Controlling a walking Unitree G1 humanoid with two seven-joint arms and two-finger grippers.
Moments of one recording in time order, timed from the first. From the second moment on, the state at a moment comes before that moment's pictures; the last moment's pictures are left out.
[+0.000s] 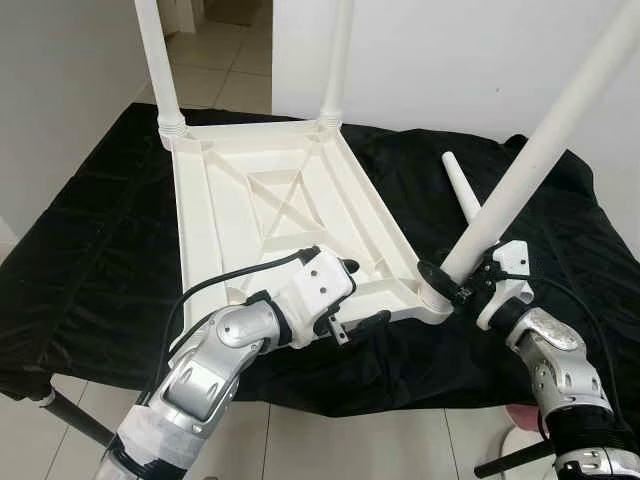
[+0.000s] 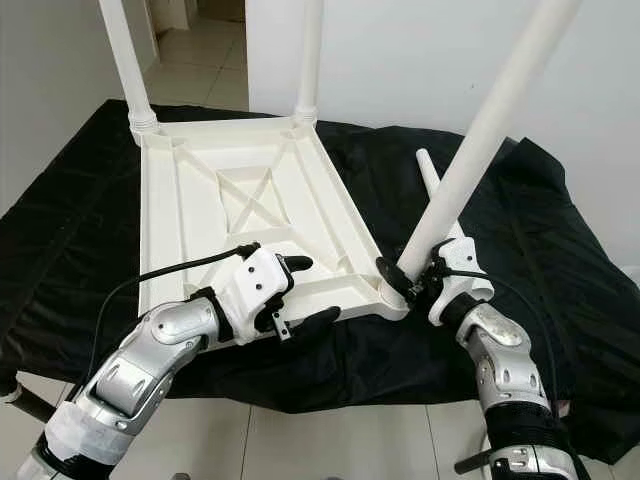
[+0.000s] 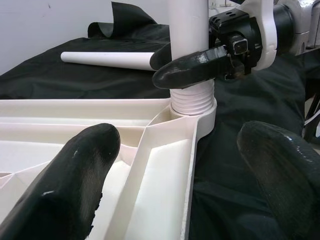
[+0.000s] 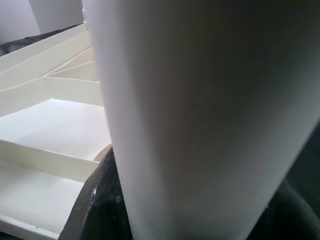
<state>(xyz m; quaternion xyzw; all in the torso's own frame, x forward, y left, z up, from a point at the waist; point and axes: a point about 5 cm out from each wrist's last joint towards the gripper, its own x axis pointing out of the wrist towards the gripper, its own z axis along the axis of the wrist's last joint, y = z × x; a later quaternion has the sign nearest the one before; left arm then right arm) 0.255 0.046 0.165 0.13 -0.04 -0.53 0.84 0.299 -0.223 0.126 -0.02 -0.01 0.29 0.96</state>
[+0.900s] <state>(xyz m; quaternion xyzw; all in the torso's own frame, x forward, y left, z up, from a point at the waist) 0.255 0.045 0.169 0.13 -0.05 -0.53 0.84 0.293 -0.190 0.129 0.02 0.00 0.14 0.99</state>
